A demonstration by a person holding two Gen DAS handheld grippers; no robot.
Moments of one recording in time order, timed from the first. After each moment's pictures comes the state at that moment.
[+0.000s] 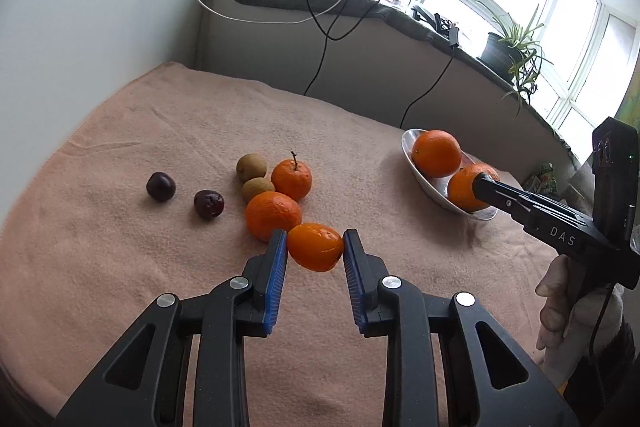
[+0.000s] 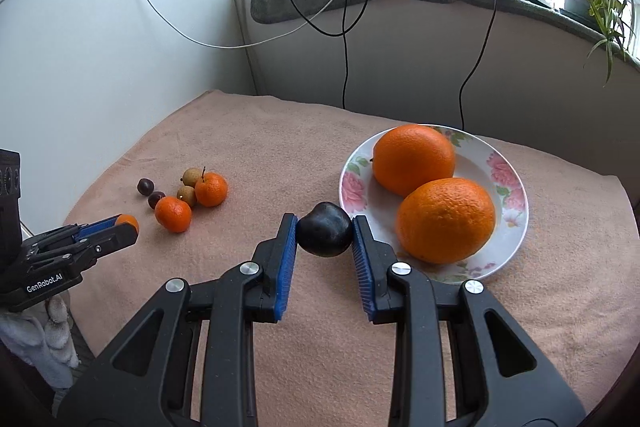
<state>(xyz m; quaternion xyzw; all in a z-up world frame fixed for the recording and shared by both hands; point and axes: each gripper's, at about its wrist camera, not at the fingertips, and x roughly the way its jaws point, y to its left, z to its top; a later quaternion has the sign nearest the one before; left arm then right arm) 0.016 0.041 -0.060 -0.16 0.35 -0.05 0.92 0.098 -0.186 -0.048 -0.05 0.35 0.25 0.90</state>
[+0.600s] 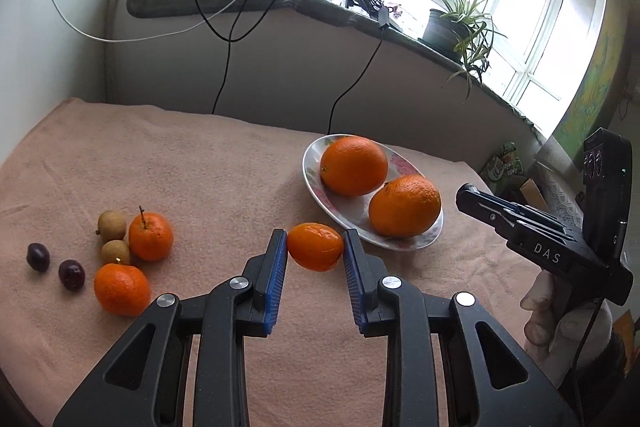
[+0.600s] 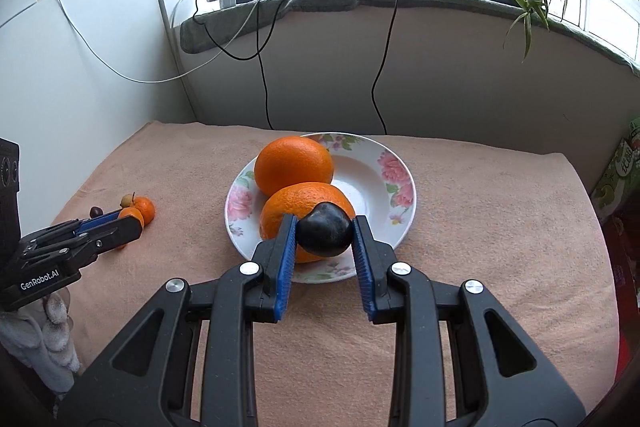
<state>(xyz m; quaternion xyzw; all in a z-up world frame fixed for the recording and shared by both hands) 0.079 -0.040 -0.047 -0.13 0.34 -0.14 0.92 0.123 -0.265 -0.047 -0.01 0.34 0.17 0.92</state>
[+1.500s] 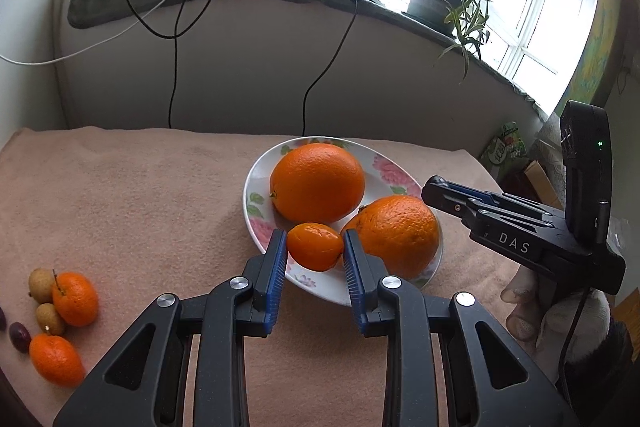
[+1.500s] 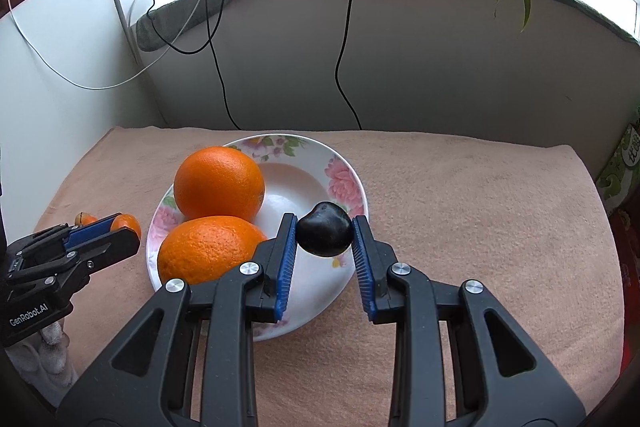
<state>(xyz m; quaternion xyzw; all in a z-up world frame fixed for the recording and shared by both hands) 0.130 -0.090 -0.054 -0.09 0.36 -0.16 0.92 0.191 -0.290 -0.070 0.00 0.38 0.16 0.91</state>
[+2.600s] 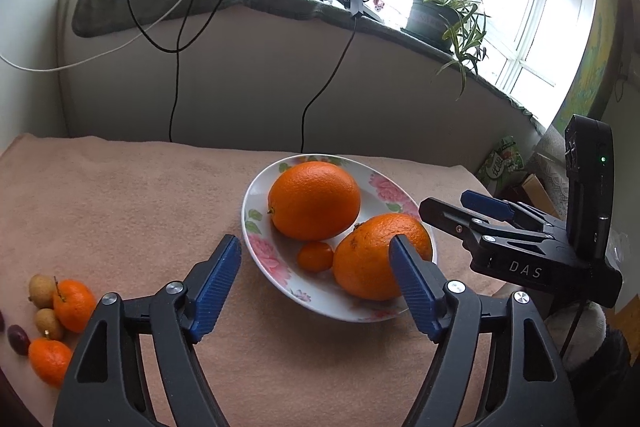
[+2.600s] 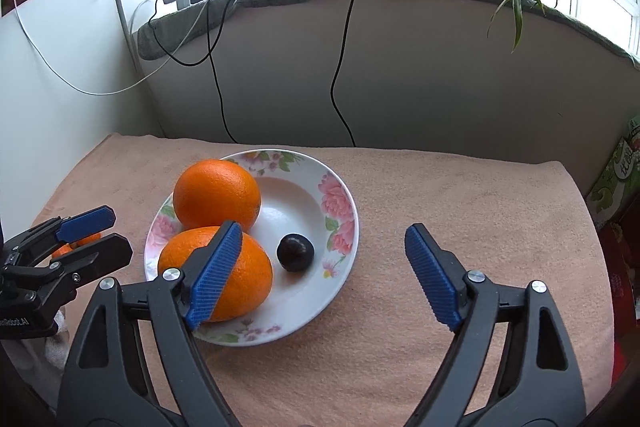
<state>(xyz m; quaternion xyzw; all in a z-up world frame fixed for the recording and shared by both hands) 0.129 -0.088 -0.047 -0.10 0.33 -0.15 0.92 0.181 -0.290 -0.059 -0.01 0.34 0.15 0.93</state>
